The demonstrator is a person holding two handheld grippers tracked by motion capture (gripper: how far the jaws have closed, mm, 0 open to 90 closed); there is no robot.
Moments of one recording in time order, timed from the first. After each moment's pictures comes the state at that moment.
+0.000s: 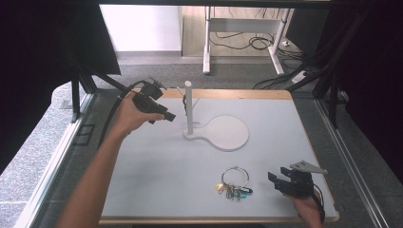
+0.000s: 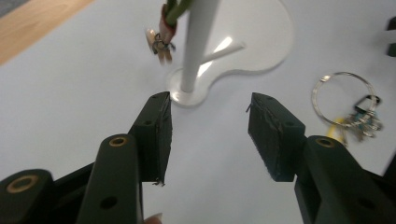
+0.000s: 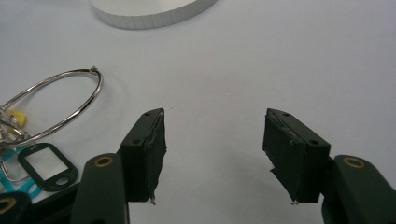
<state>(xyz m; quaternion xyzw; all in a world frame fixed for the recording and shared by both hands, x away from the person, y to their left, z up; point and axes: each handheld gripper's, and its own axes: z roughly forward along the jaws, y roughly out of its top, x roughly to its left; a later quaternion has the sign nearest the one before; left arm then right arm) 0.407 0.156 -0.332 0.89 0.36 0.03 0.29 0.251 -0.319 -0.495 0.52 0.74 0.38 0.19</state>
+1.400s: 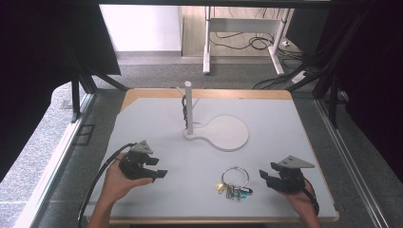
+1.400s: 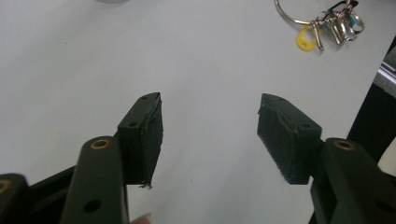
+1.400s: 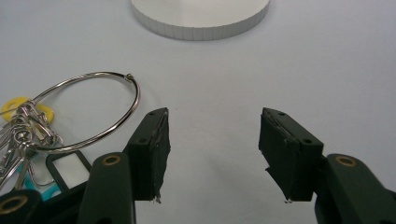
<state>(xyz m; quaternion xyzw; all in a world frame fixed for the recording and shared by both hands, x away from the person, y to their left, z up) 0.277 0.181 -0.436 0.88 0.34 0.03 0.34 0.262 -0.294 -0.483 0.44 0.79 0.37 0.21</state>
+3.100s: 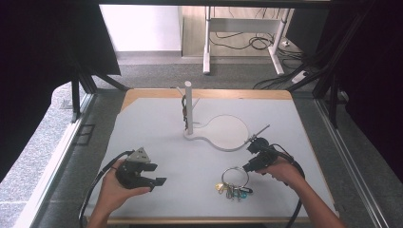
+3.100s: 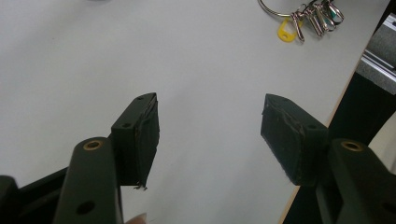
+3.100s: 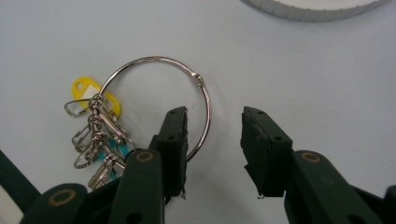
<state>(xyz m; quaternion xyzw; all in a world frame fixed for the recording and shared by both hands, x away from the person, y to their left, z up) 0.255 0.183 -0.434 0.88 0.33 0.04 0.34 0.335 -0.216 -0.441 0.40 0.90 0.16 0.02</state>
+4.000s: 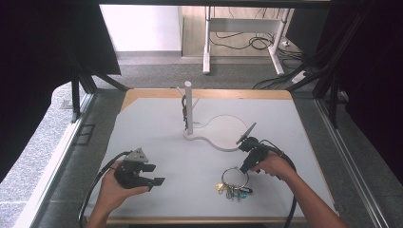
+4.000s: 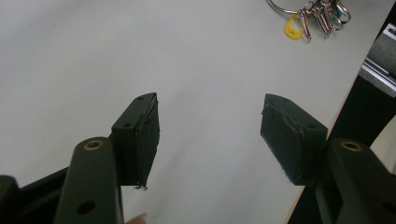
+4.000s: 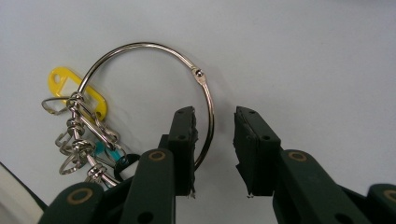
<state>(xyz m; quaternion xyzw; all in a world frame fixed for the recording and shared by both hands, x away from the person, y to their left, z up) 0.258 0.189 -0.443 0.87 0.34 0.03 0.34 0.360 -0.198 -0.464 0.40 0.91 0.08 -0.04</state>
